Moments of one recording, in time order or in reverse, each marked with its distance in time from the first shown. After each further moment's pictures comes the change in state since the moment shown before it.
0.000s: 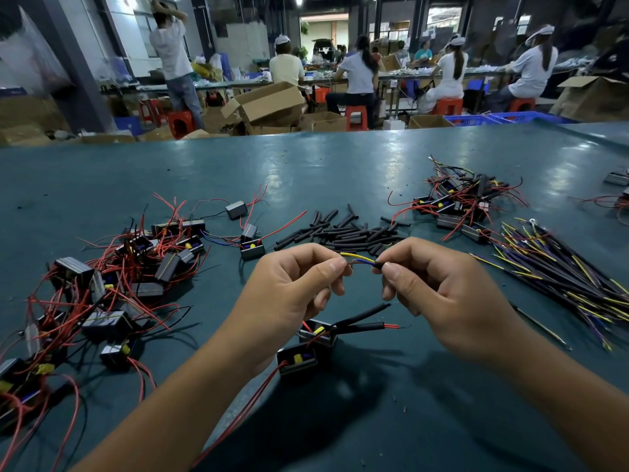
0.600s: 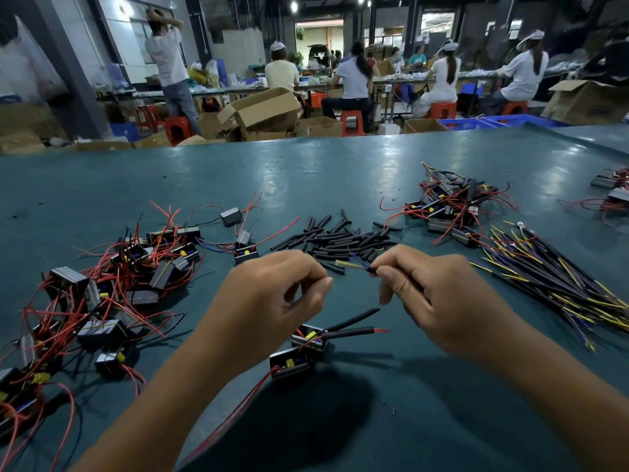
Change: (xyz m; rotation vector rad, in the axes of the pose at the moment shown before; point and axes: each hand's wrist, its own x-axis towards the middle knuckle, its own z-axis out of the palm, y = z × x) left_hand 0.000 0.014 -0.017 0.929 0.013 0.560; right_hand 0.006 -0.005 -0.015 -0.472 -0.034 -0.150
